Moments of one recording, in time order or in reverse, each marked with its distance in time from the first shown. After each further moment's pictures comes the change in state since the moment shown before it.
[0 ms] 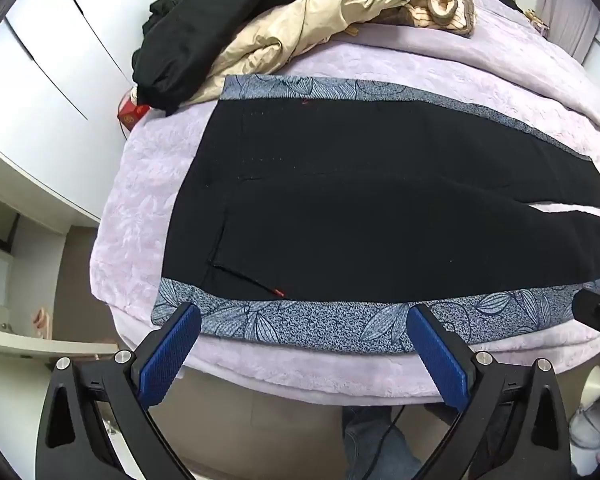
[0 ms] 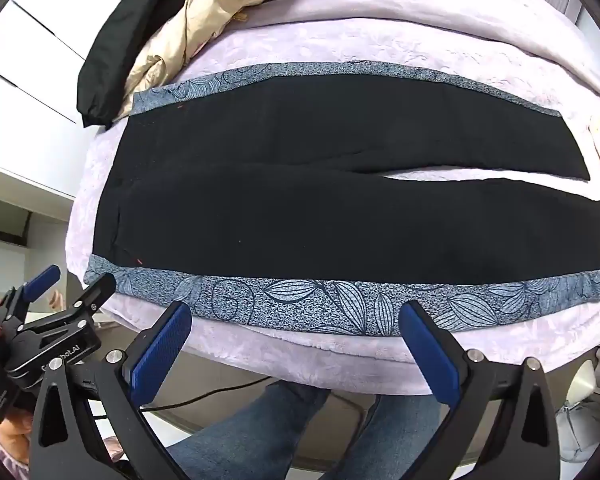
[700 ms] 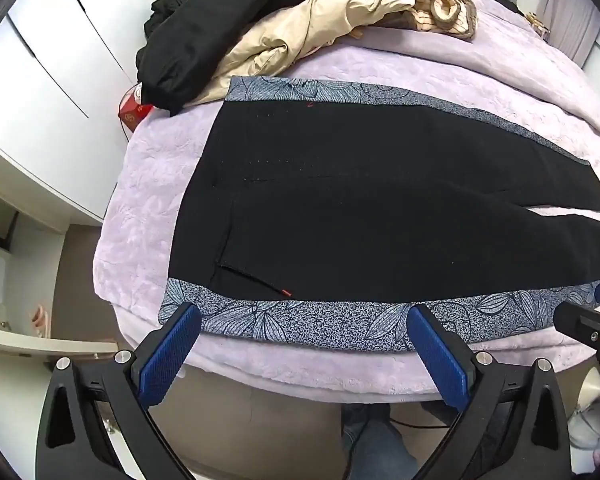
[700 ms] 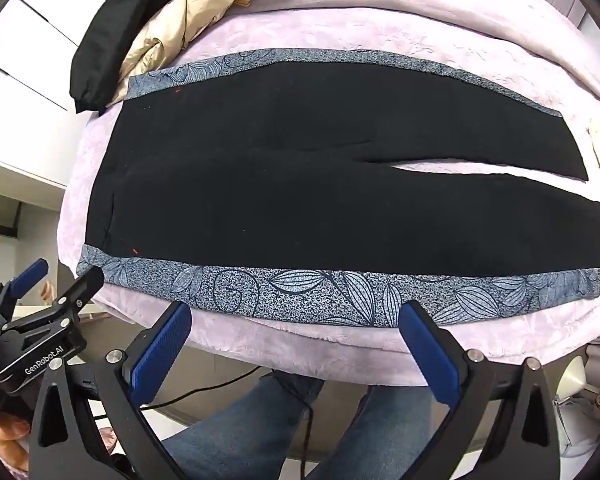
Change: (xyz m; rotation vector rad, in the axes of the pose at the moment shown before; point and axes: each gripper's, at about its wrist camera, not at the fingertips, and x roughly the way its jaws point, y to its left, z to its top) left arm 0.001 0.011 0.000 -0.047 0.006 -0.032; right arm 0.000 0.016 -0.002 0.002 0.029 0.000
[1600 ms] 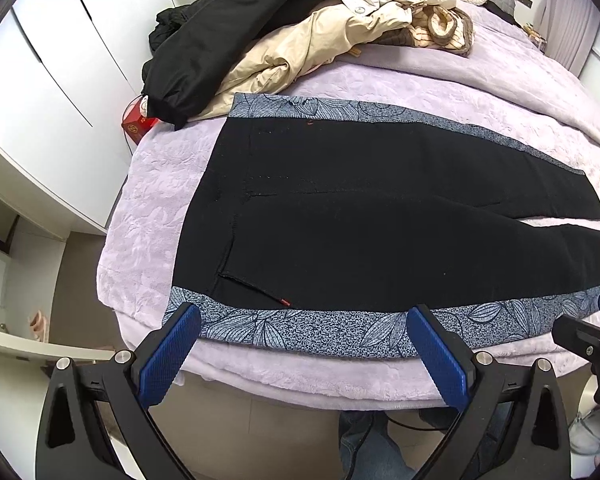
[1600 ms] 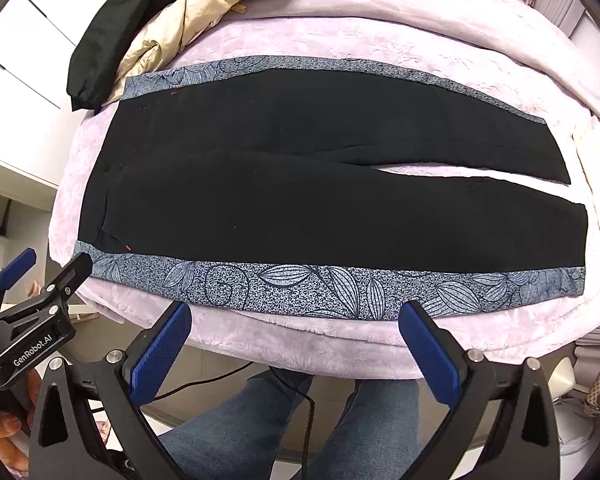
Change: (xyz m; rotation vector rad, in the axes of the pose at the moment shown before) left arm -0.016 0.003 0.000 -0.012 -0.054 -0.008; right arm -0.015 0.004 -0.008 -0.016 -0.027 -0.059
